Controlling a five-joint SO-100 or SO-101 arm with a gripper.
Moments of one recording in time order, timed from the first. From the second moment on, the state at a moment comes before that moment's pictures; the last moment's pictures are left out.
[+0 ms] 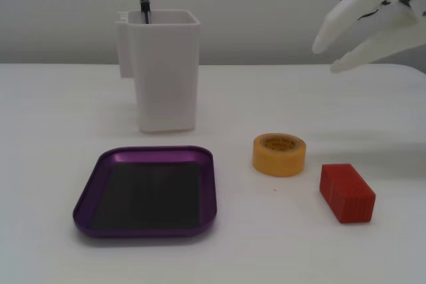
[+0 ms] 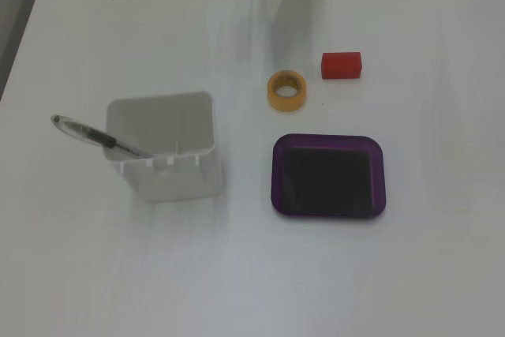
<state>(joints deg) 9.7 166.5 149.2 60.4 -17.7</state>
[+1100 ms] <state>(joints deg) 4.0 103.9 115.5 62.3 -17.7</state>
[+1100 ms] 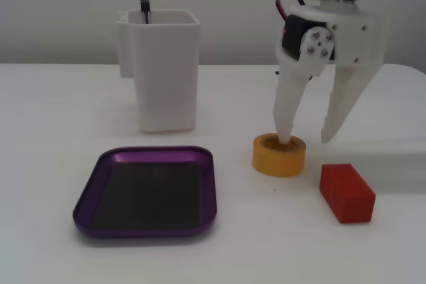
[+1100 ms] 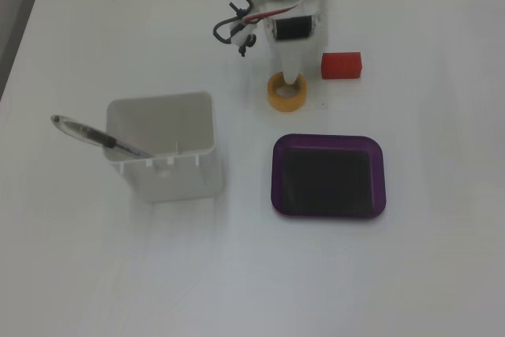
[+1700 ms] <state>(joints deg) 4.3 103.8 125.0 51.9 -18.0</state>
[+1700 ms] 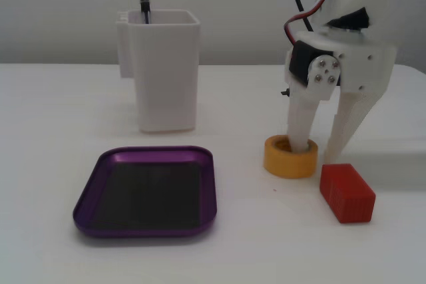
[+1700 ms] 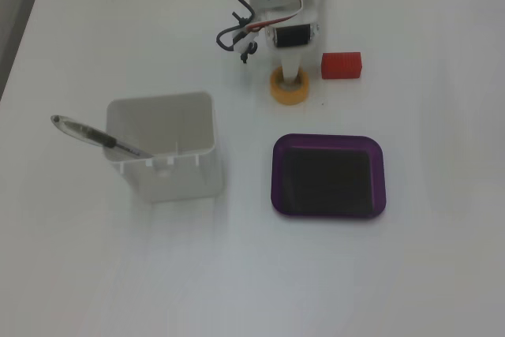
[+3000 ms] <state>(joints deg) 0.8 56.3 51.1 71.1 -15.0</state>
